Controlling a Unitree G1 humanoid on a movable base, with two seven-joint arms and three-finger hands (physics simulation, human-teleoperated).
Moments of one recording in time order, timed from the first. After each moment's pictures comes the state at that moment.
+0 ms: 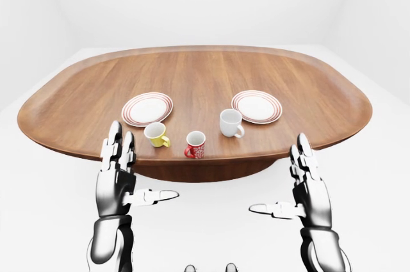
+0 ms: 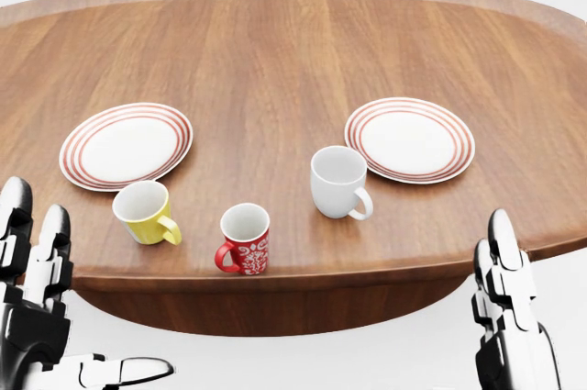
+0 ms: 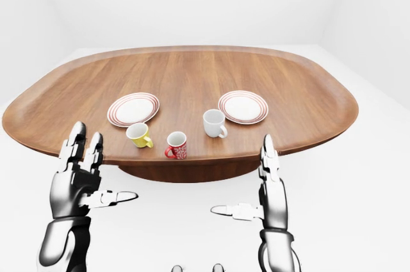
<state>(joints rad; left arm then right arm) 0.29 -0.03 0.13 -0.47 -0.14 -0.07 -0.13 0.47 0.01 0.02 -0.52 -0.11 -0.09 -0.03</state>
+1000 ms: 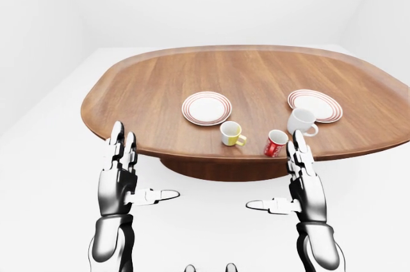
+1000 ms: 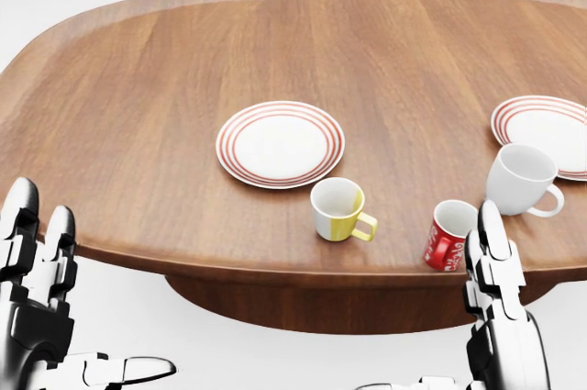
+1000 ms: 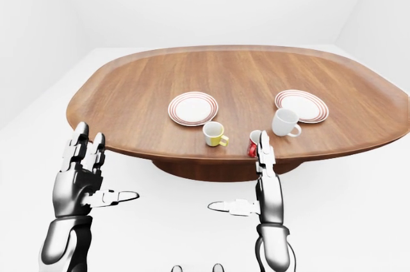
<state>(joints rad) 0.28 -0.03 0.12 -0.46 -0.14 -0.07 -0.13 0.43 0.00 0.04 -0.50 -0.12 -0.09 -0.04</state>
